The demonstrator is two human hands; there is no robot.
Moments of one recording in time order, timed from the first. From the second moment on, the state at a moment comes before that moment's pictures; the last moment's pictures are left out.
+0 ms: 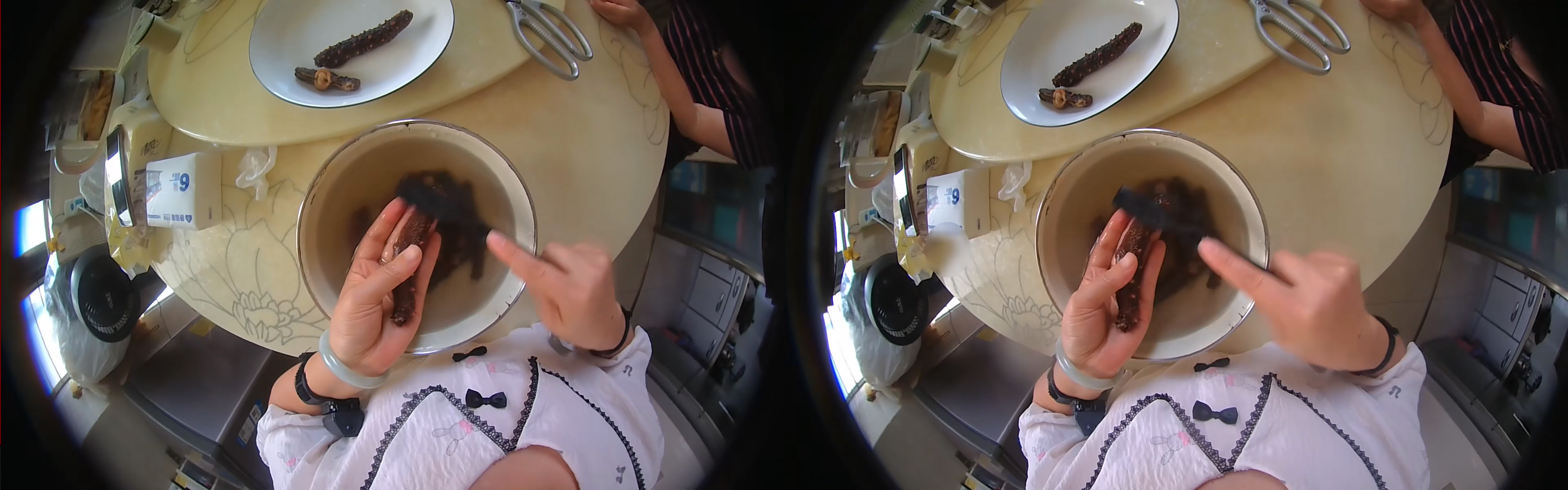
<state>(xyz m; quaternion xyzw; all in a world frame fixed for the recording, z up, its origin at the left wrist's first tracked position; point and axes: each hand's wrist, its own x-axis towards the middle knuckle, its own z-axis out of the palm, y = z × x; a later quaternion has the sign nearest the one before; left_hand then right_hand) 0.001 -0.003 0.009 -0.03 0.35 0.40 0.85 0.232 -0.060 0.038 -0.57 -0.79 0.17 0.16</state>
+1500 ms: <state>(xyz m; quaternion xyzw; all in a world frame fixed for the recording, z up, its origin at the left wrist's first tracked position) 0.005 -0.003 0.010 0.00 0.39 0.39 0.84 0.235 -0.051 0.047 -0.53 -0.81 0.24 0.14</state>
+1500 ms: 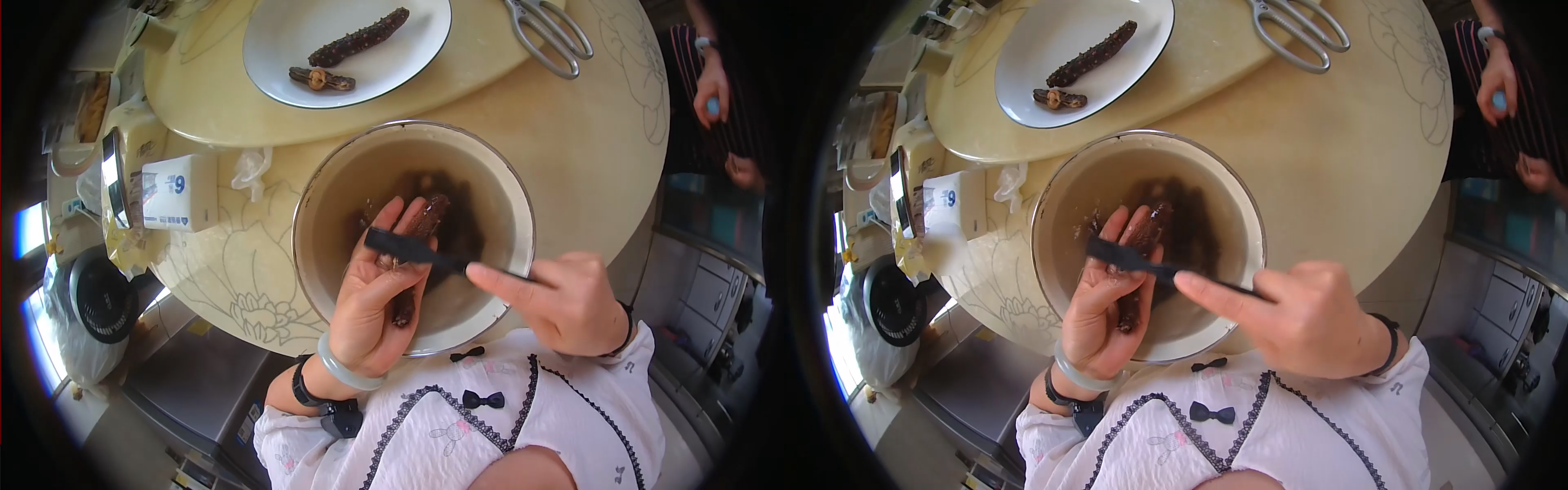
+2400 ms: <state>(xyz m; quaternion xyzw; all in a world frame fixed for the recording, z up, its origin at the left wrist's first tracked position) 0.005 -0.004 0.011 0.03 0.41 0.37 0.83 0.237 -0.052 0.028 -0.54 -0.81 0.16 0.16</state>
